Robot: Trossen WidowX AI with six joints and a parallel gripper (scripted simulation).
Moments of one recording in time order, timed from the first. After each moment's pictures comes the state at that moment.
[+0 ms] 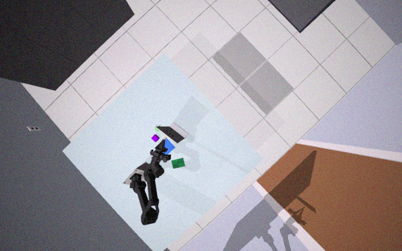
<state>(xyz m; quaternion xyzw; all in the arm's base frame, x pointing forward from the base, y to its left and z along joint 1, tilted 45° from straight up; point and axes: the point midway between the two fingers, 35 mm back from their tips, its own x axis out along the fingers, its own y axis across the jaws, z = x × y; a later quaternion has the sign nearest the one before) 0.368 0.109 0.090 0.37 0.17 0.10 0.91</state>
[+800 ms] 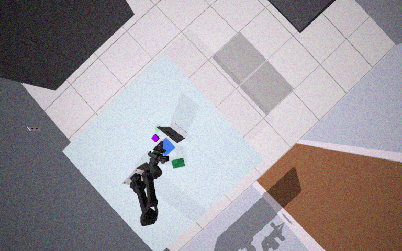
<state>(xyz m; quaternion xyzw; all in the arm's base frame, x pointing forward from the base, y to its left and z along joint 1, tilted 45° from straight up) 0.353 0.111 0.087 0.37 0.17 0.10 0.91</state>
